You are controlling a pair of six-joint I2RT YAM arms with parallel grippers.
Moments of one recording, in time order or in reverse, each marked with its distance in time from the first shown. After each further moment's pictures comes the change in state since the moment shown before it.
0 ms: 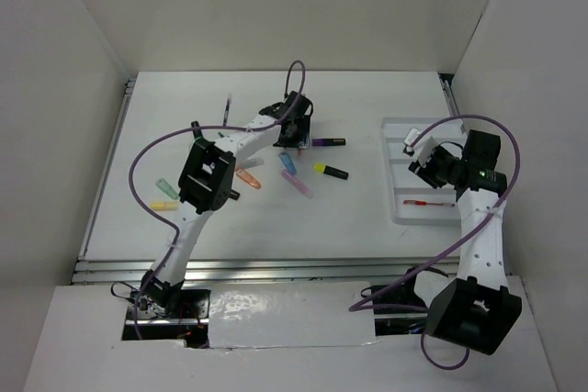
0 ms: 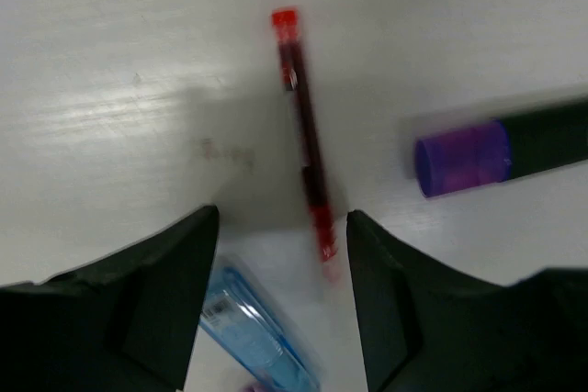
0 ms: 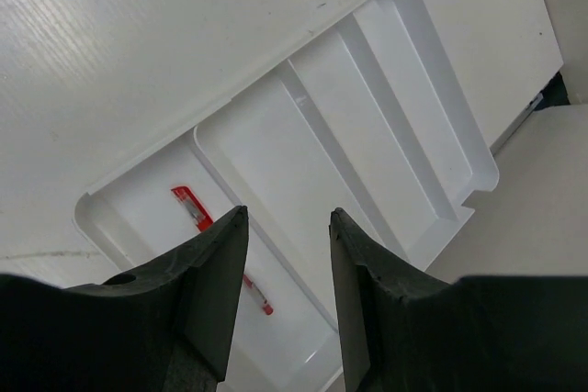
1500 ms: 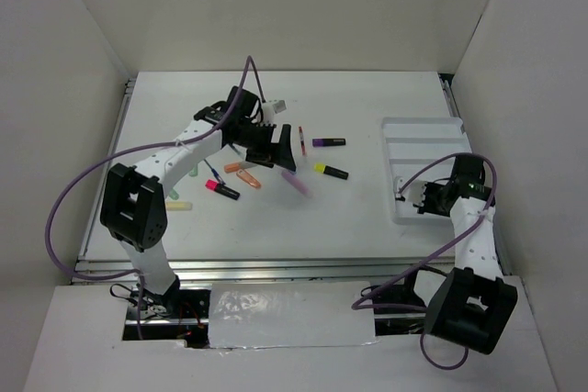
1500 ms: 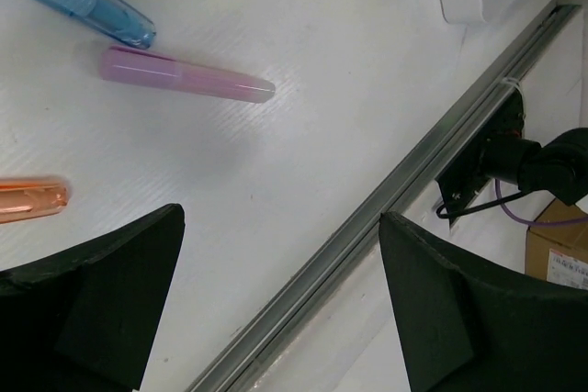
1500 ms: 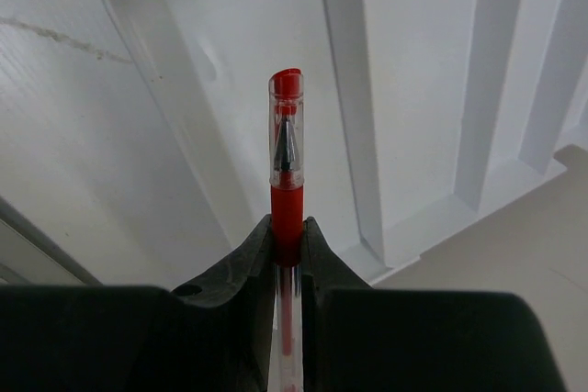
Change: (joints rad) left arm 0.122 -0.637 -0.555 -0.084 0.757 0.196; right arm -0.026 -0.016 -0.203 -0.097 0.371 -0.451
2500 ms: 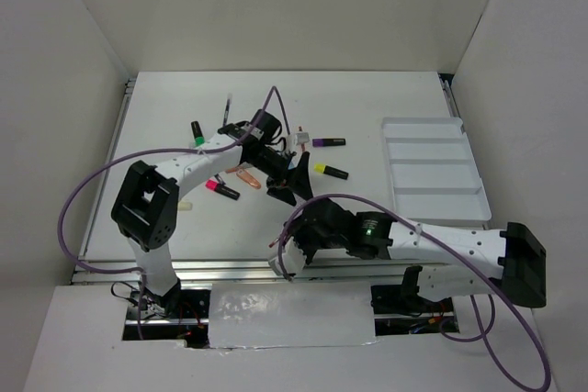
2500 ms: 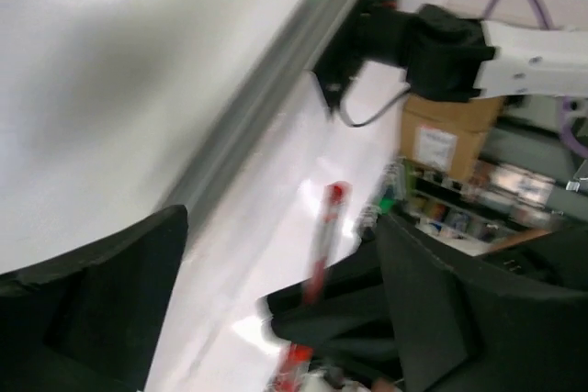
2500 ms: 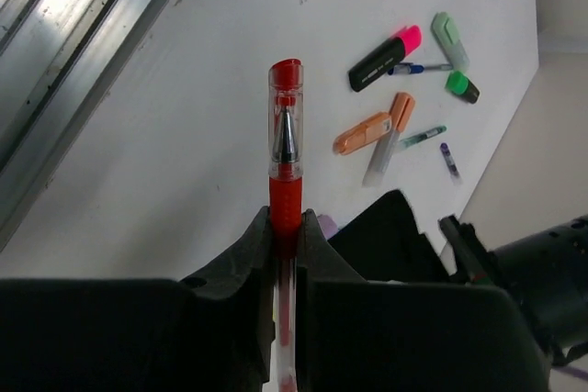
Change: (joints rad) left arm -0.136 0.046 -0.108 0.006 0.344 -0.140; right arm 1.564 0.138 0.039 0.531 0.144 0.422
